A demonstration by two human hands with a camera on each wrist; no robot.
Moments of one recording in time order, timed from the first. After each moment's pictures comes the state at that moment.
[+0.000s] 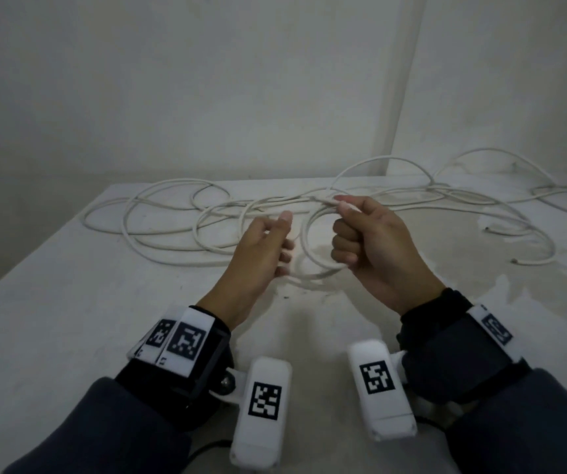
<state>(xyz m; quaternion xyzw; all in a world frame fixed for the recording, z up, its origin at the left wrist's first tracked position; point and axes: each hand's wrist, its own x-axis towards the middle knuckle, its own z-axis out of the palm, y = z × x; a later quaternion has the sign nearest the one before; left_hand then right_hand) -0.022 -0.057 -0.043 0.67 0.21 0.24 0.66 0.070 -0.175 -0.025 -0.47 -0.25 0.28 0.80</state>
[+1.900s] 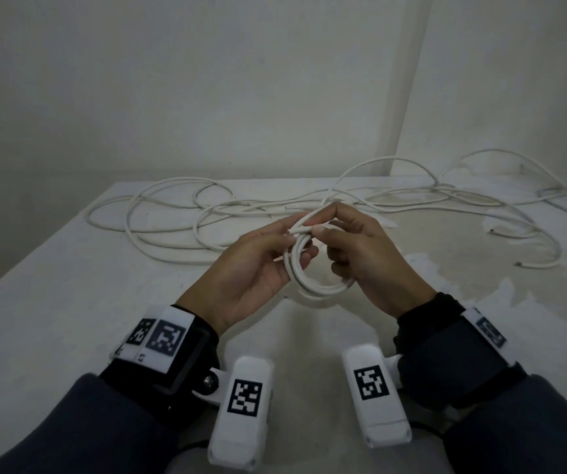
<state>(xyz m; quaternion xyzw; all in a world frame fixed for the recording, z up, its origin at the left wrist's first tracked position) -0.033 -0.054 -0.036 0.48 0.05 0.13 0.87 0.065 -0.176 -0.031 -0.61 -0.37 0.22 0.66</state>
